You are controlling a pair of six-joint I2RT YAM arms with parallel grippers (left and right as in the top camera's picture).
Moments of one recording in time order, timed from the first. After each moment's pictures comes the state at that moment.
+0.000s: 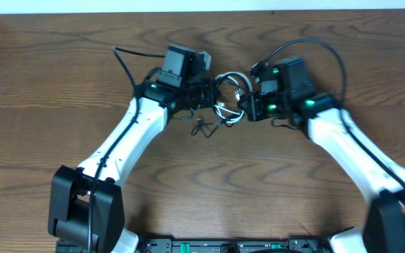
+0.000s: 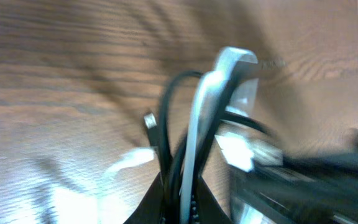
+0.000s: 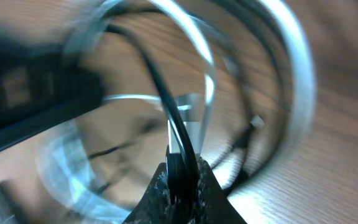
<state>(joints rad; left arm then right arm) -0.36 1.69 1.27 -0.50 0.43 -0.48 0.35 1.59 1.12 -0.41 -0.53 0.22</state>
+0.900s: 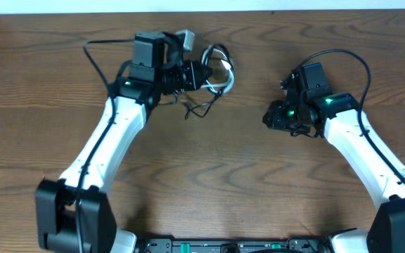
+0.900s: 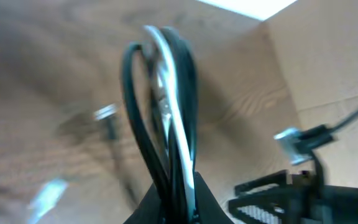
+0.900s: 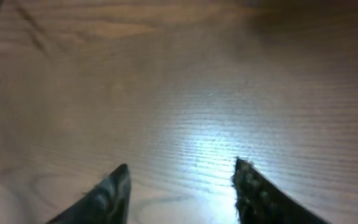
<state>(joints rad) -0.24 1.62 1.27 -0.31 0.64 -0.42 0.27 1.56 1.12 -0.73 -0.26 0.45</state>
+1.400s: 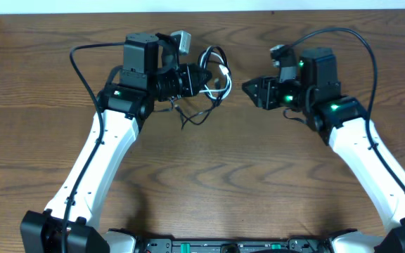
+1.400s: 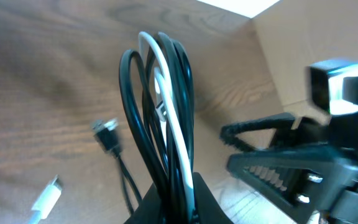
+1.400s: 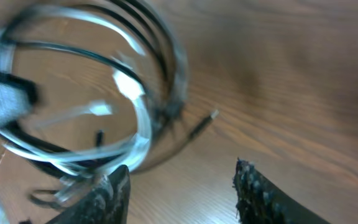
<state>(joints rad) -0.26 1.50 1.27 -0.46 0.64 -0.43 0.31 1.47 1.12 -0.32 -0.50 0.32</state>
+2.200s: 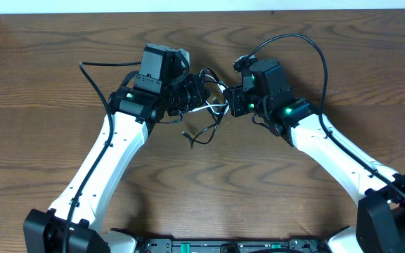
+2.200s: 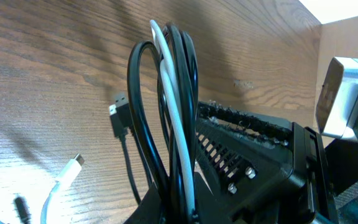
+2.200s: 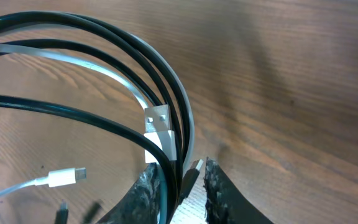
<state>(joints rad) -0.33 1.50 1.27 -0.63 0.44 -0.70 0.50 1.64 1.12 -0.20 -0.21 0.32</state>
